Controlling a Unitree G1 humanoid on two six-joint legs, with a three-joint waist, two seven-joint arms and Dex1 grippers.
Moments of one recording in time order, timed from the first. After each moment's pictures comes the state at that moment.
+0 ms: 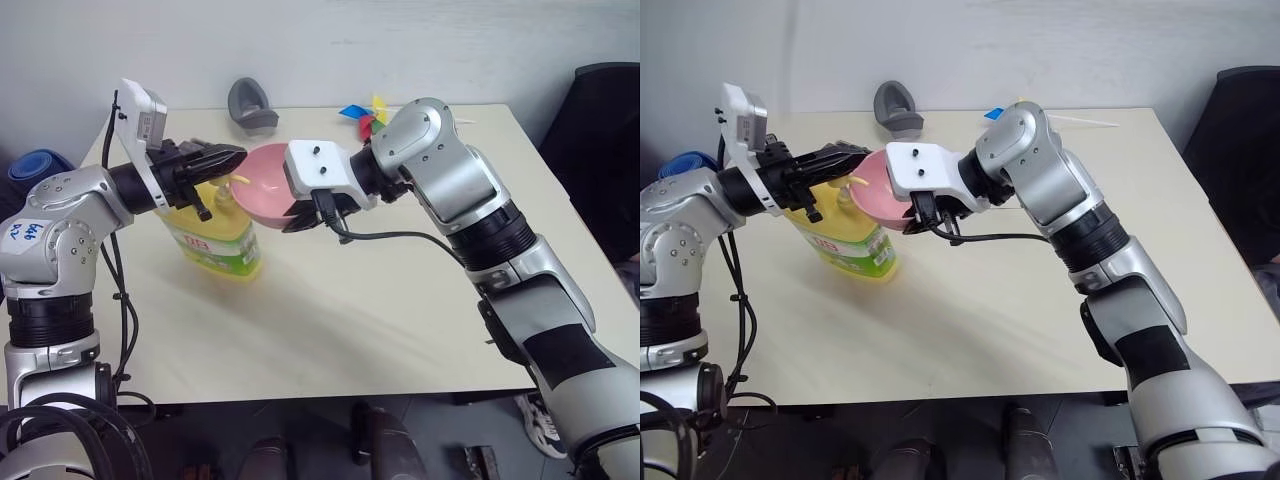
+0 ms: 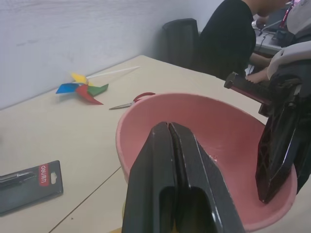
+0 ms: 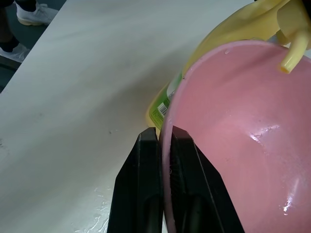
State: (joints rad) left arm -0.77 0.73 0.21 -0.02 -0.59 0.74 -0.79; right arm -1.32 -0.38 0.46 0.31 0.02 0.35 1.43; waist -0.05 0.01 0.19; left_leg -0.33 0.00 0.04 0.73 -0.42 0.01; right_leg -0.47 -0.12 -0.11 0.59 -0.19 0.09
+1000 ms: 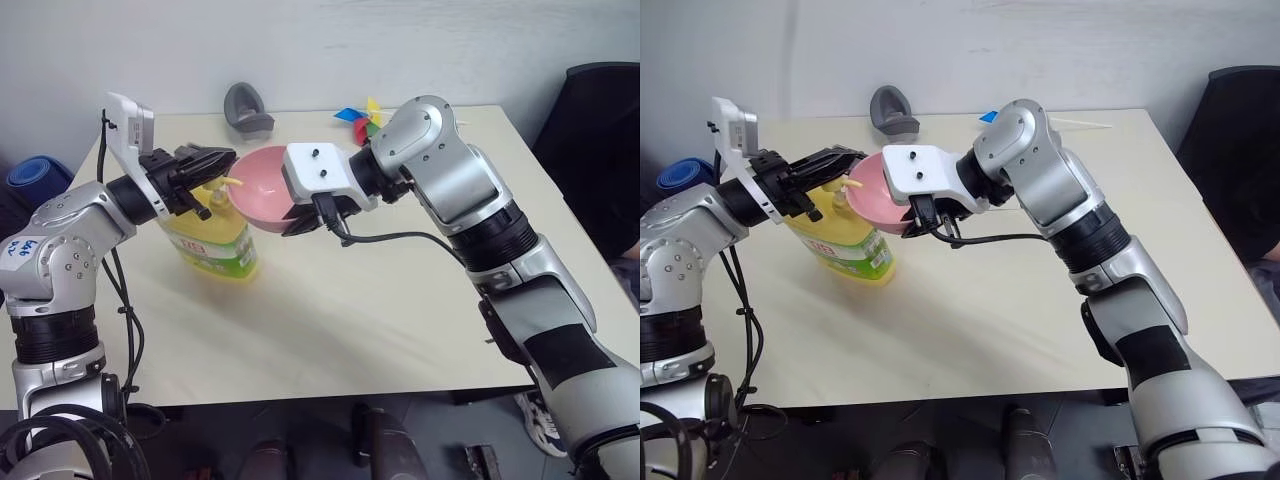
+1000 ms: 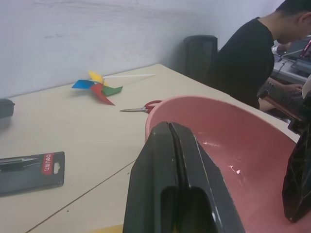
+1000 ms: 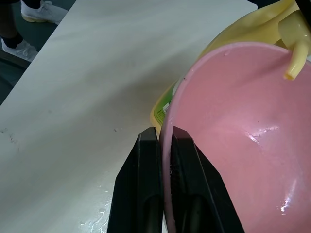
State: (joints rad) left arm -0.70 0.68 0.28 -0.07 -0.67 0.82 -0.63; right arm -1.32 -0.38 0.46 0.28 0.02 0.35 1.45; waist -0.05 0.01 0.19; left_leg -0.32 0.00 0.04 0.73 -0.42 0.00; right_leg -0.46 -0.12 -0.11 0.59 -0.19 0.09
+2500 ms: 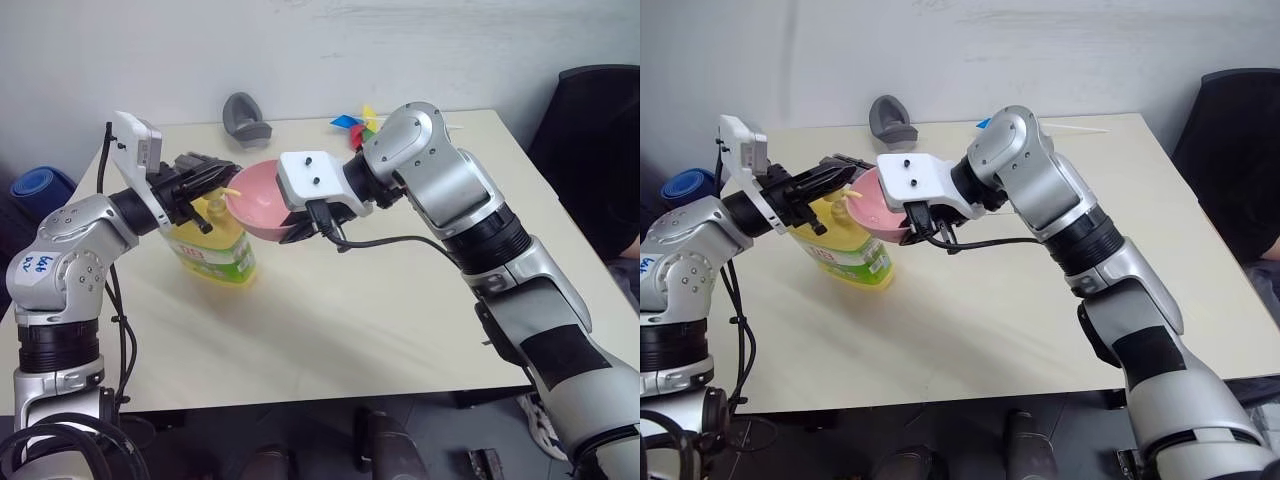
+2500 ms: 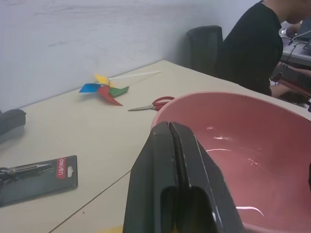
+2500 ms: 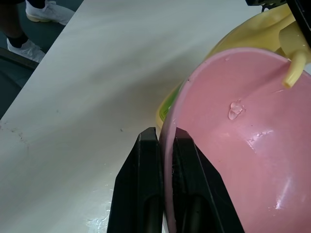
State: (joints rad) left arm -0.65 0.69 0.24 -0.03 -0.62 0.69 -0.66; right arm -1.32 -0.36 0.48 0.28 0.01 0.37 1.46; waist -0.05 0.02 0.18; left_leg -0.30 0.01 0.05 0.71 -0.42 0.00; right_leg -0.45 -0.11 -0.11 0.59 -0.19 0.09
